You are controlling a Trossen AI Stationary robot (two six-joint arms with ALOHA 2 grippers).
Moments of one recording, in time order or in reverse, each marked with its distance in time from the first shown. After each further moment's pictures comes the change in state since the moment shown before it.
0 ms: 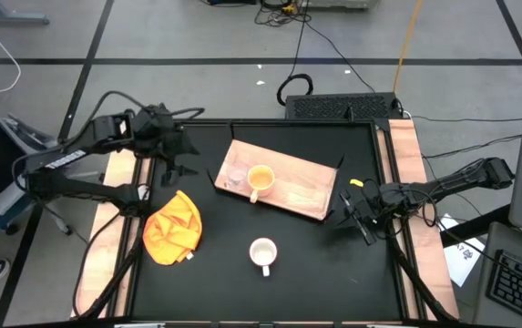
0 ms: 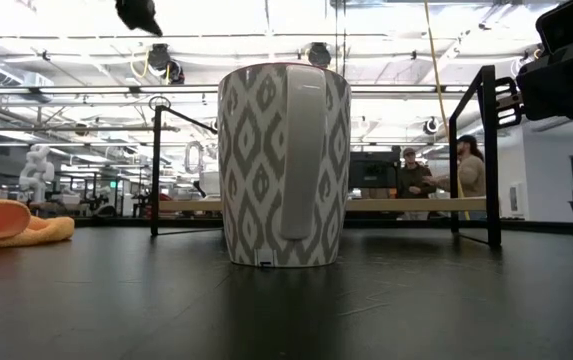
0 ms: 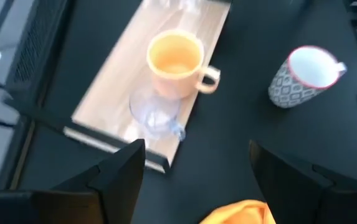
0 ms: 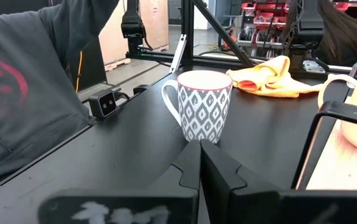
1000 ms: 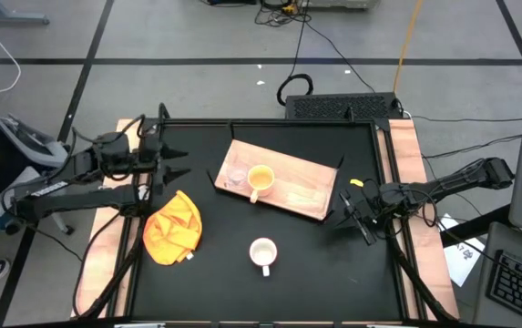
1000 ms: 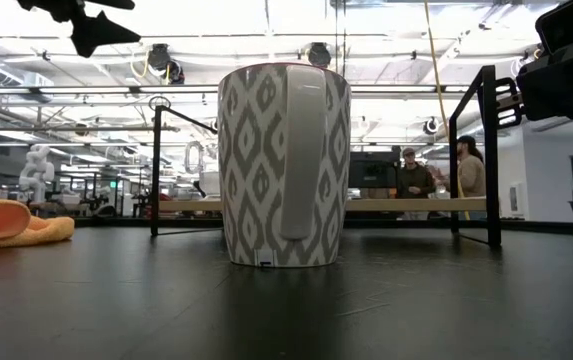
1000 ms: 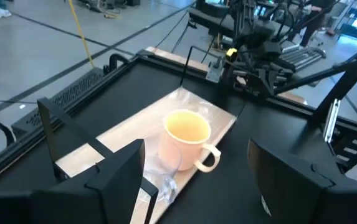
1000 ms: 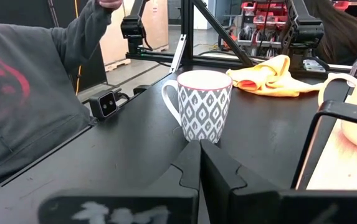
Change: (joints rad) left arm -0.029 -0.536 -0.563 0.577 -0.104 -0.417; right arm 0.000 0.000 0.000 -0.001 0.000 0.007
